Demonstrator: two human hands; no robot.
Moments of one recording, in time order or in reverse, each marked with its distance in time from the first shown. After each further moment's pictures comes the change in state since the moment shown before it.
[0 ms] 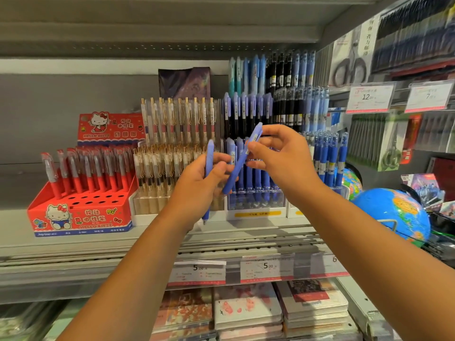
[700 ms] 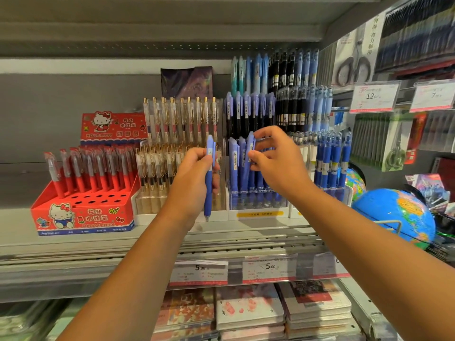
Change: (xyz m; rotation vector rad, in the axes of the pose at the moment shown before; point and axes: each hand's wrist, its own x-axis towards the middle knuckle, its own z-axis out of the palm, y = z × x) left_hand 0.003 0.003 -0.003 -0.101 0.160 -0.011; right_hand 0.019 0.034 -0.004 -0.398 -0.022 -0.116
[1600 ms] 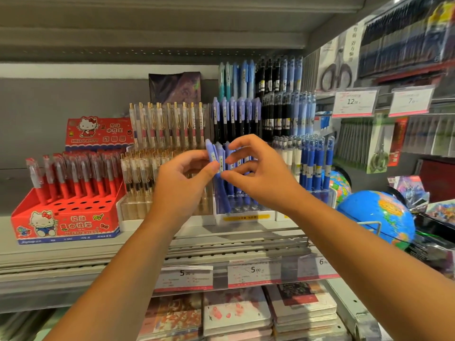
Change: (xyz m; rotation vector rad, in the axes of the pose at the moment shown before) left_hand -0.002 0.007 0.008 0.222 0.031 0.238; right_hand -0.024 -0.024 -0.013 0.116 -0.242 -0.079
